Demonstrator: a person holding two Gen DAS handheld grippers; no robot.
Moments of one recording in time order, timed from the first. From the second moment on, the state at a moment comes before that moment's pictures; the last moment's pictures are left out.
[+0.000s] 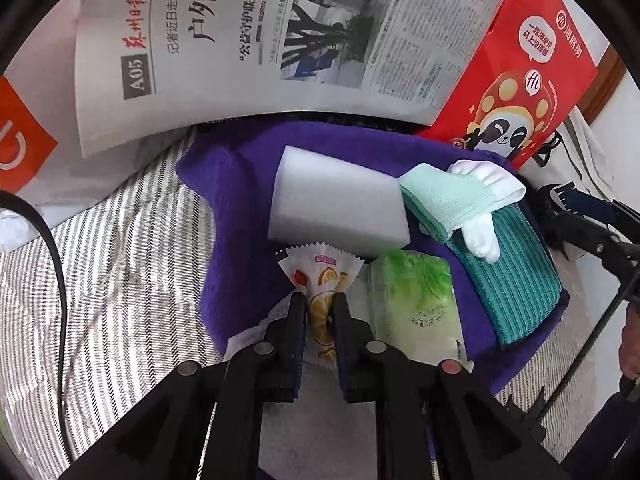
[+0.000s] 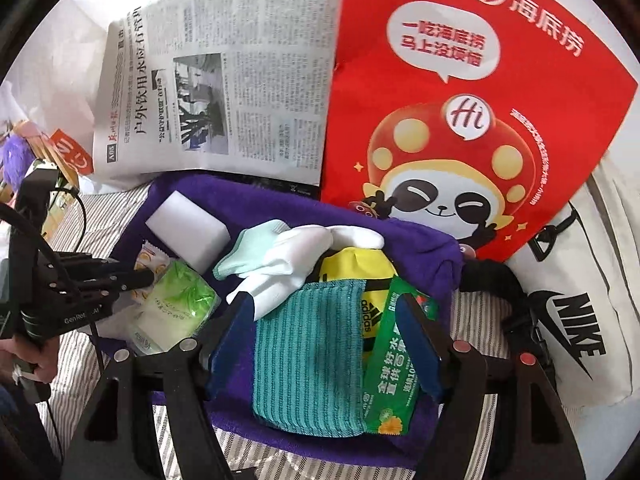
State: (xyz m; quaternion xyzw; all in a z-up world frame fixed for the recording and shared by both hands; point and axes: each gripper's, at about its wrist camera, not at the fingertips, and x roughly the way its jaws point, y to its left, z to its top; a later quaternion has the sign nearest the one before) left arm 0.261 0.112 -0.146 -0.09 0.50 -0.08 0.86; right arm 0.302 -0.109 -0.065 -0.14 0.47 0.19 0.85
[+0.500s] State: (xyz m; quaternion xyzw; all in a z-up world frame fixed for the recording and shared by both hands) left arm 0.259 0.090 -0.133 -0.03 0.50 -0.07 0.86; right arm 0.295 -0.113 -0.044 -0.14 0.45 0.19 0.86
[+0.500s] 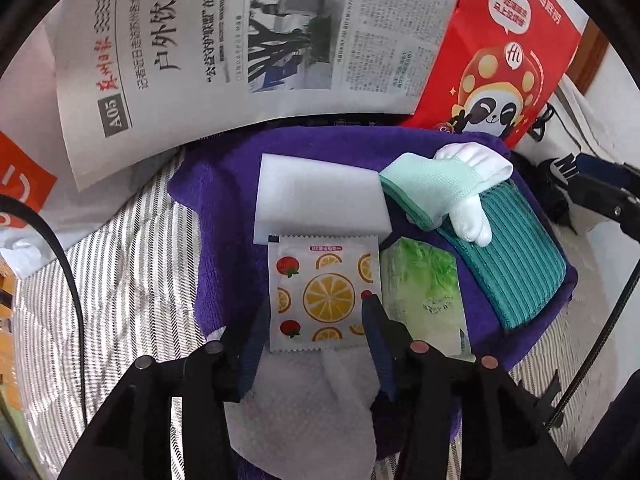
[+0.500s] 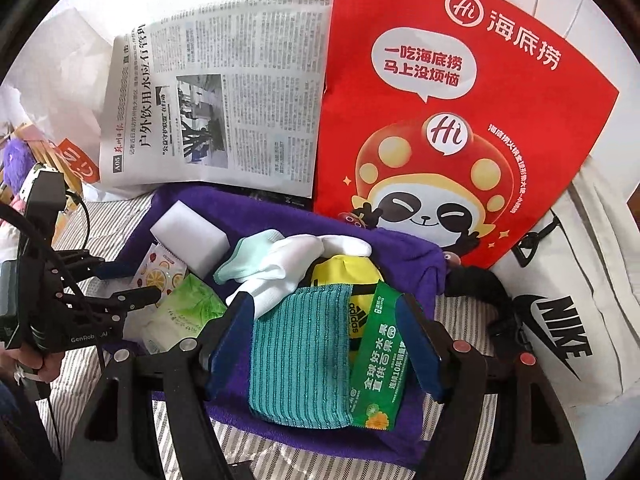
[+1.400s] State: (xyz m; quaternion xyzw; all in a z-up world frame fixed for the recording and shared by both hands) left arm 0.218 0.060 -0.057 -0.01 0.44 -0.11 0.89; right arm 0.149 -0.184 -0.126 -0.11 0.53 0.19 0.82
